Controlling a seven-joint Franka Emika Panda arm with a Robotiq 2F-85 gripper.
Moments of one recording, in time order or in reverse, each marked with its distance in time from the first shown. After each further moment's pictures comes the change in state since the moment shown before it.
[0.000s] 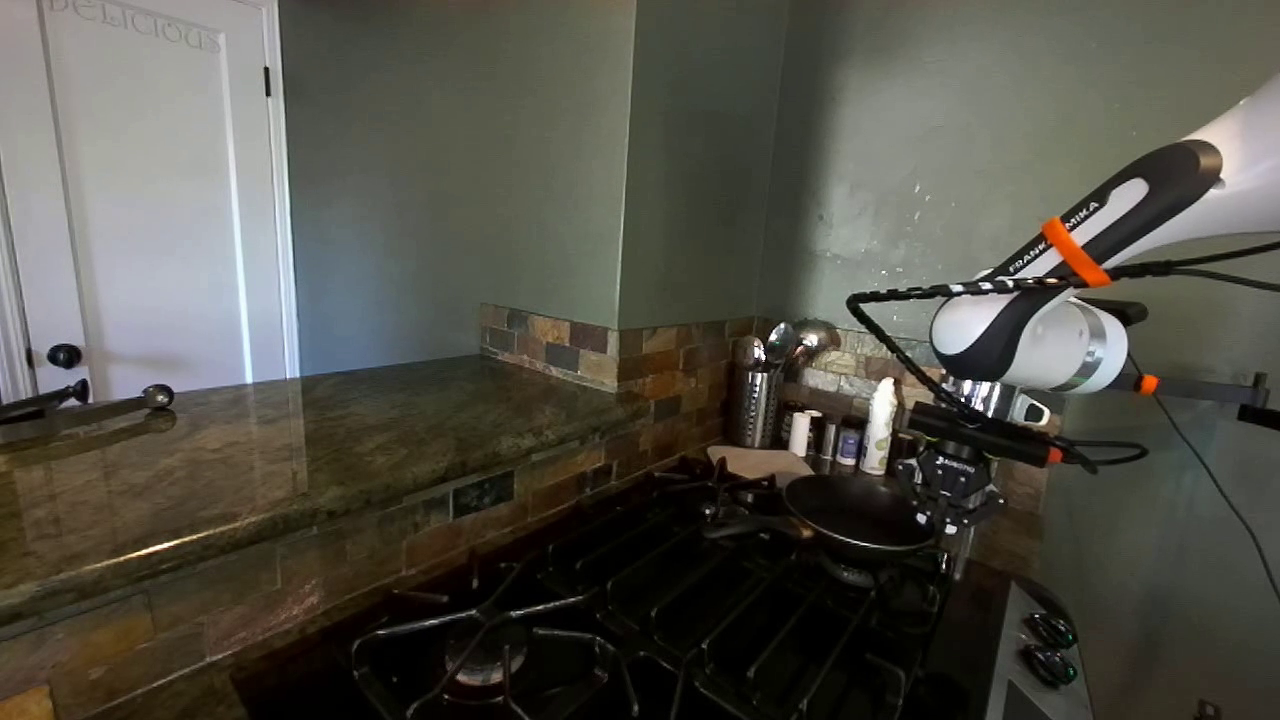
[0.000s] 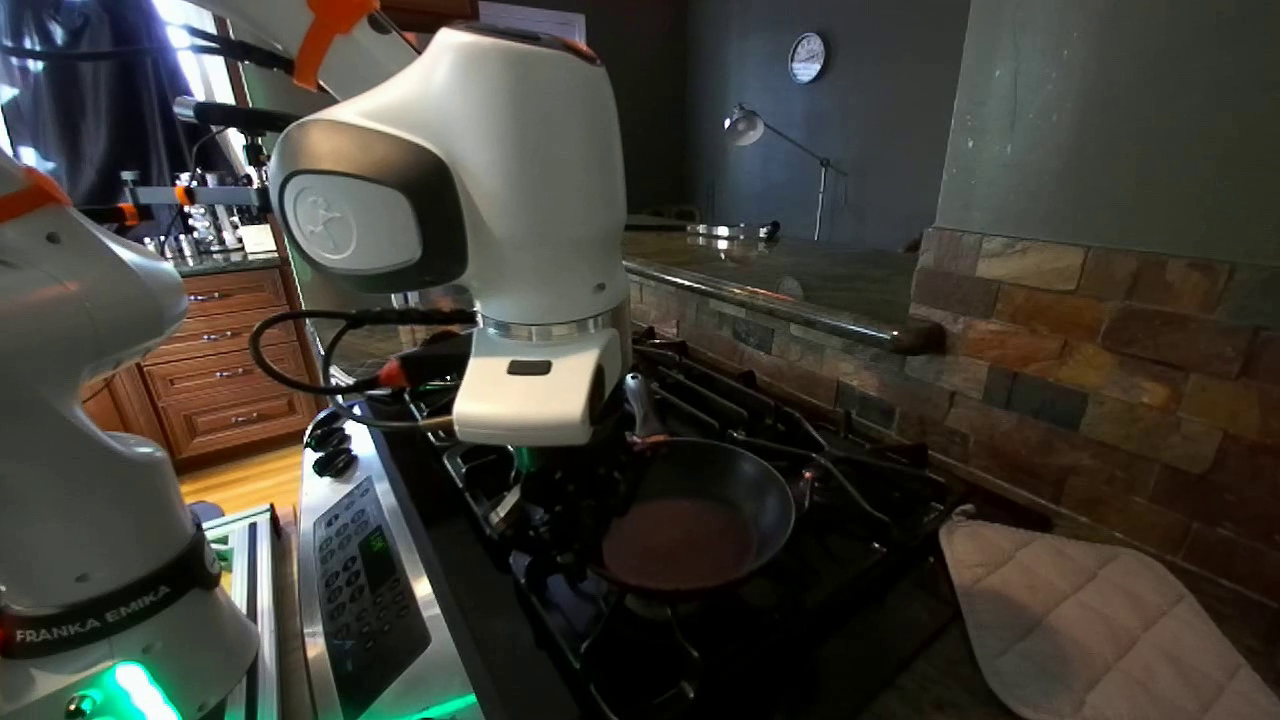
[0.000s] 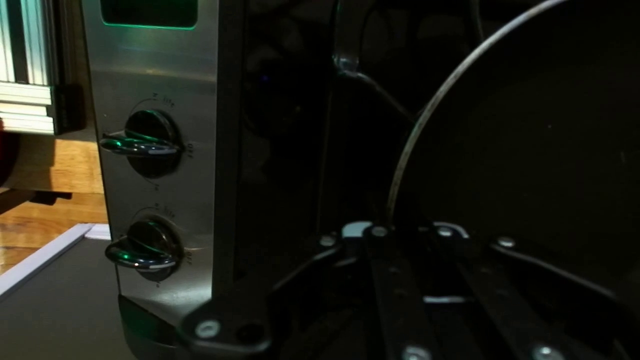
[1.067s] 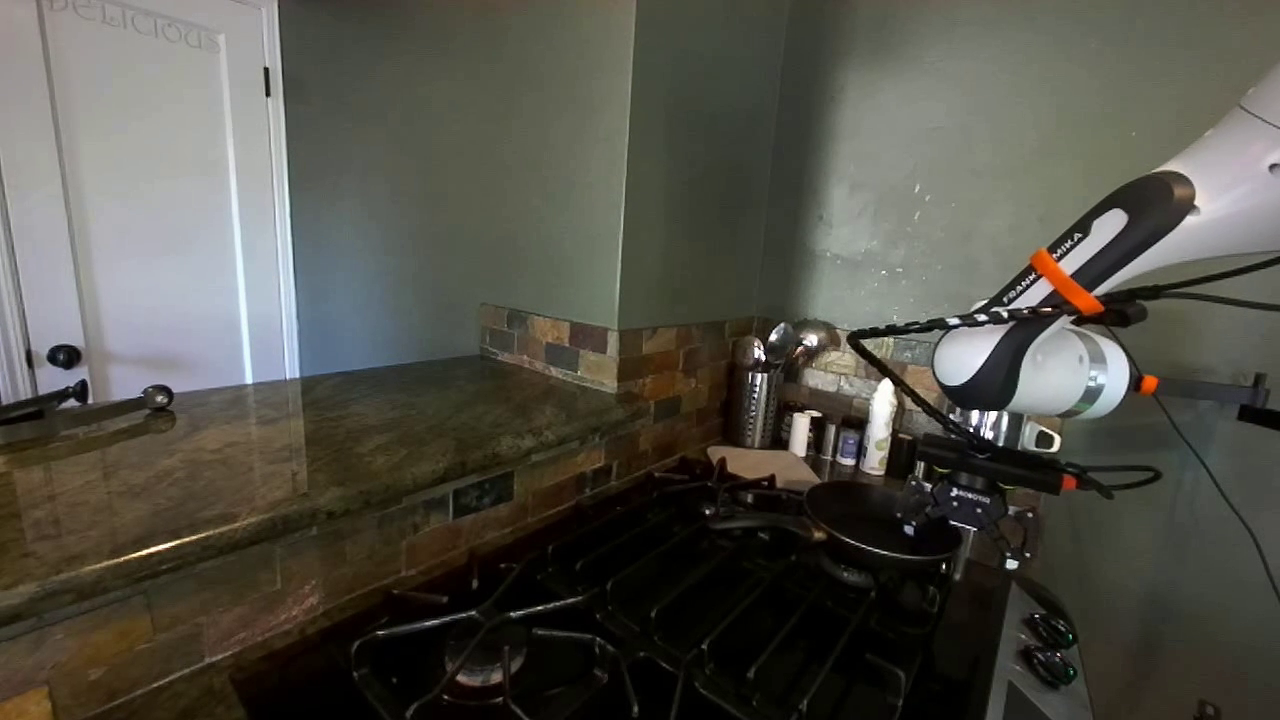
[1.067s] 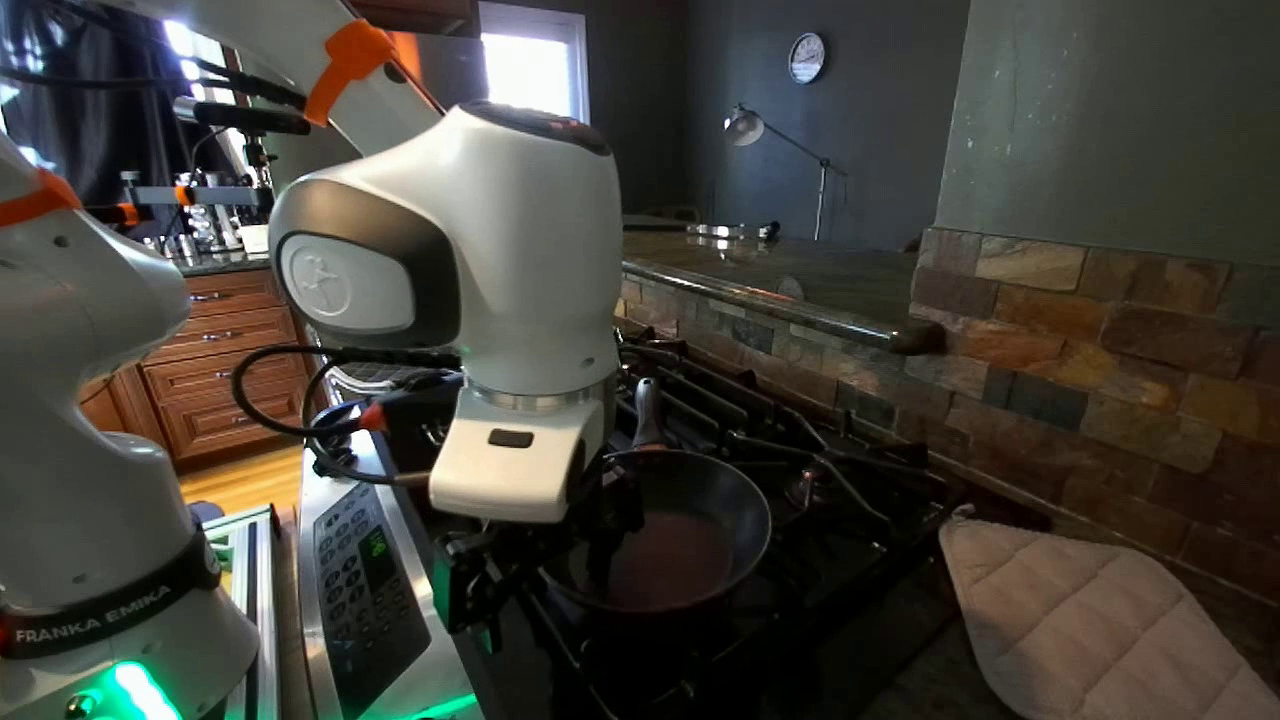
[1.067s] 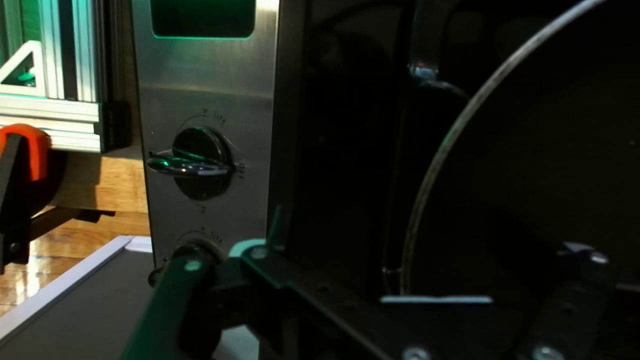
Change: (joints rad) arm -0.024 0.067 -0.011 -0.024 -0.036 0.006 0.003
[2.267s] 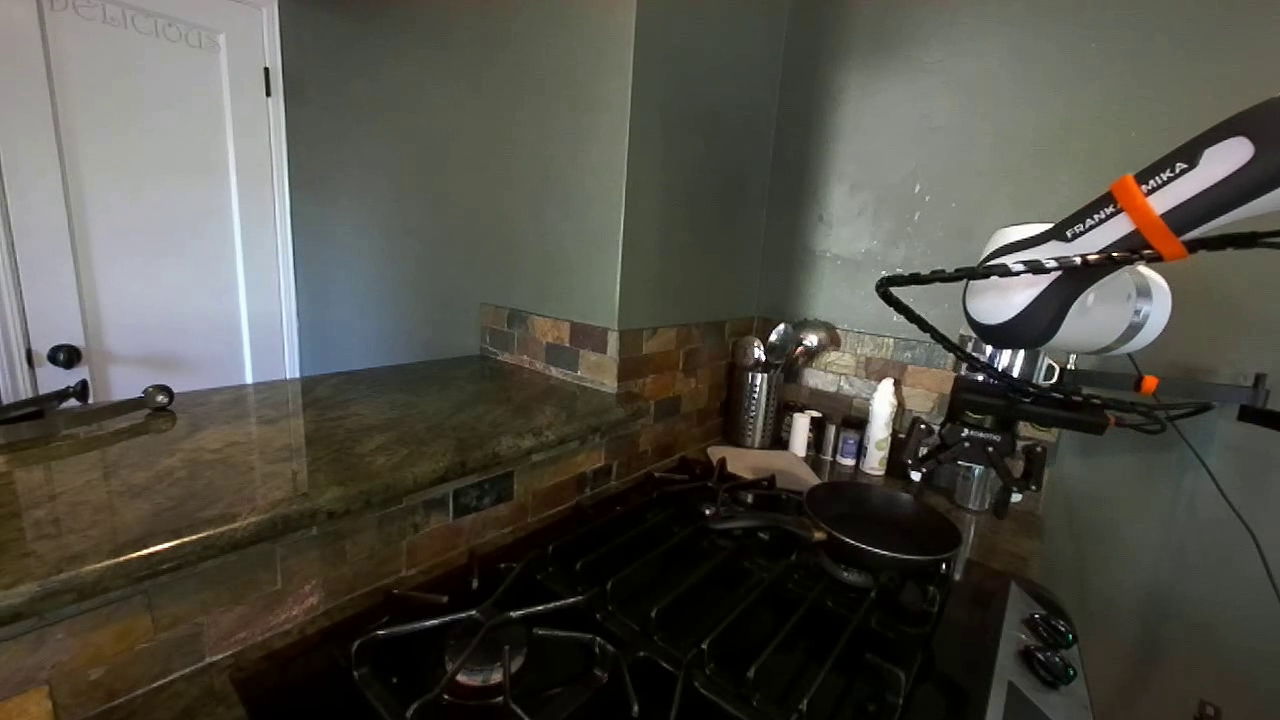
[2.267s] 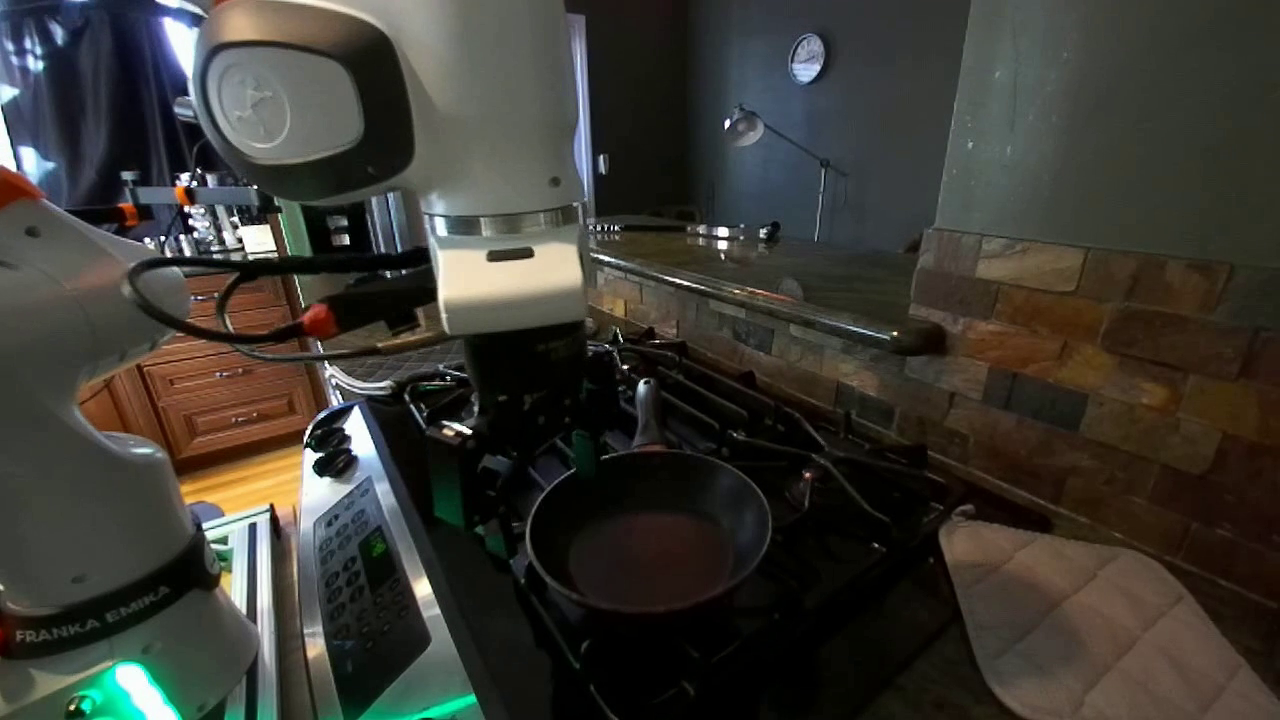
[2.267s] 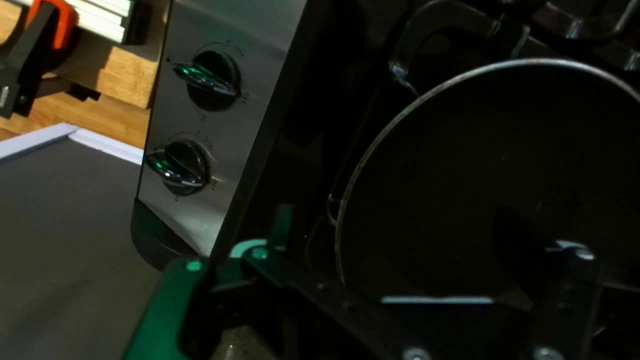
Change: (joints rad) arm -0.009 -0.259 0.049 0.003 -0.103 -0.148 -0.205
